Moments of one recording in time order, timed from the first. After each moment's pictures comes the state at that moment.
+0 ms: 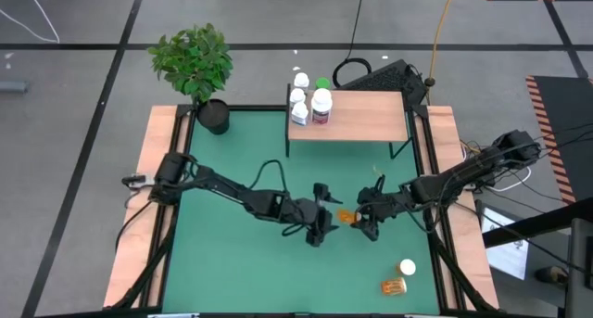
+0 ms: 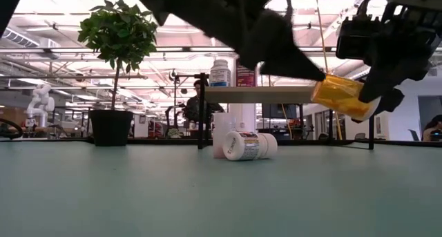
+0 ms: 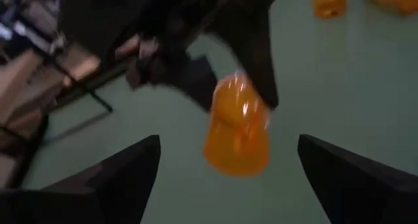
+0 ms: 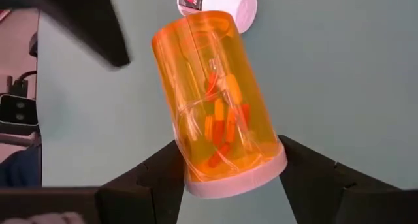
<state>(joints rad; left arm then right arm) -0.23 2.04 1.33 0.23 -0.27 0.39 0.35 1.16 0.44 -0.09 0.08 0.82</state>
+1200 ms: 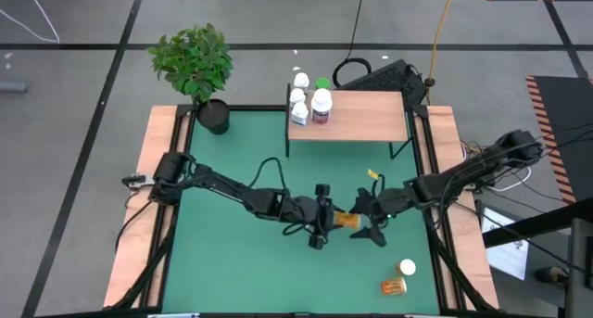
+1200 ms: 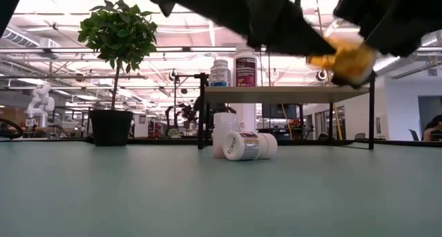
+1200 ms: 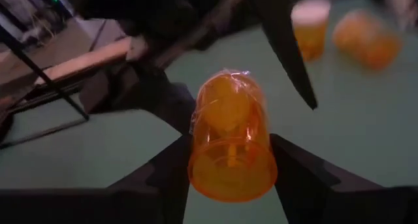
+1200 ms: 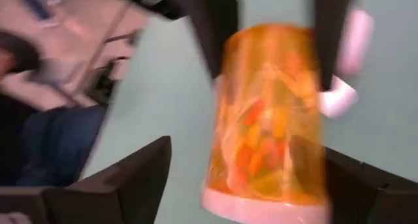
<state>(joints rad) -0.22 2.03 1.37 0.23 -0.19 0.25 0.35 1.13 0.44 0.12 -0.05 0.45</state>
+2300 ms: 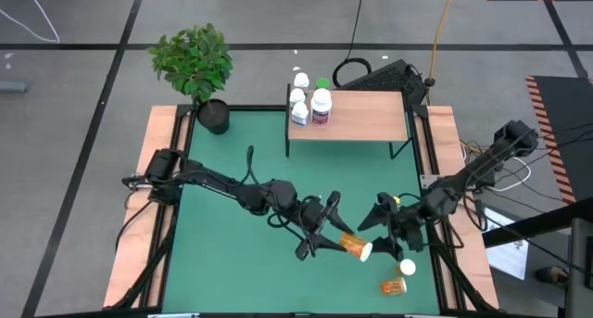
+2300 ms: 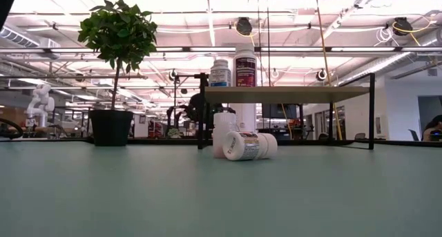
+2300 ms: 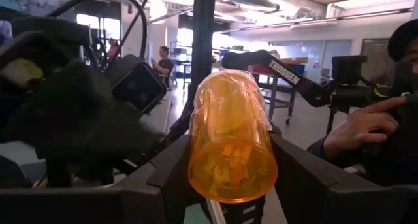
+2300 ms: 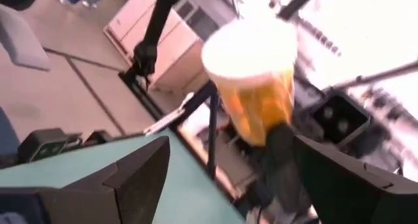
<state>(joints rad) -0.22 1.95 1.37 0.77 0.36 -0.09 0.63 0.99 0.44 0.64 0.20 -0.78</state>
